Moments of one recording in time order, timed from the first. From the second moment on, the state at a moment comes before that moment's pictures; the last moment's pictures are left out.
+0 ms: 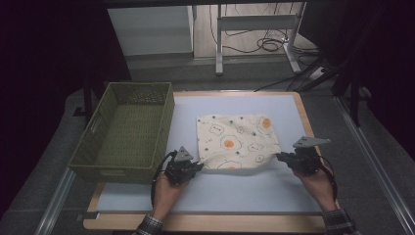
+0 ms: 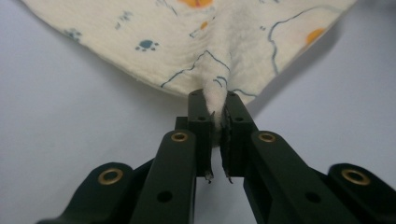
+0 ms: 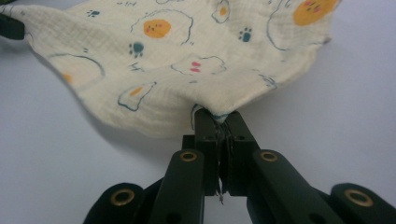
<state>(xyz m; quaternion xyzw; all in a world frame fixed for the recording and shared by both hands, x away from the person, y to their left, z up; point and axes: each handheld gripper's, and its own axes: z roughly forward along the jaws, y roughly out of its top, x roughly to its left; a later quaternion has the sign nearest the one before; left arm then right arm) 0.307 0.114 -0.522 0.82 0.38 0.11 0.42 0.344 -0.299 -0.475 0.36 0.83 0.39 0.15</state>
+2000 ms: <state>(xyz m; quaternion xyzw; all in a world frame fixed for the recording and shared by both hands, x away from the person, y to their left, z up) 0.268 0.123 -0.520 0.82 0.38 0.13 0.41 0.281 -0.295 -0.500 0.33 0.85 0.40 0.13</state>
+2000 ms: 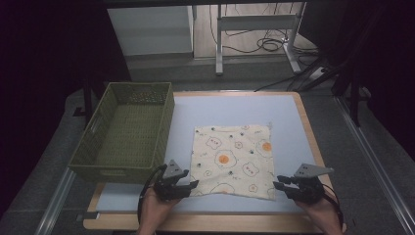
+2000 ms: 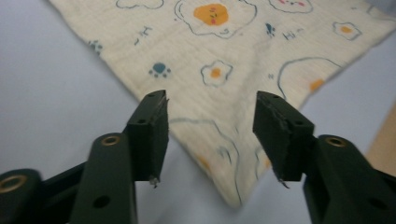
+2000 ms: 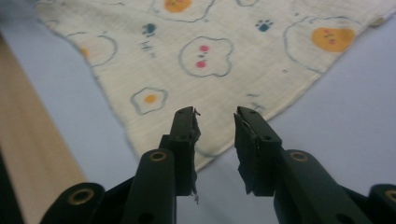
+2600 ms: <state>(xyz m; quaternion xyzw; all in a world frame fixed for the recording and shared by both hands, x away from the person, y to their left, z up) 0.339 0.099 -0.523 0.83 0.38 0.14 0.39 0.332 -0.283 -0.506 0.35 0.84 0.36 0.17</state>
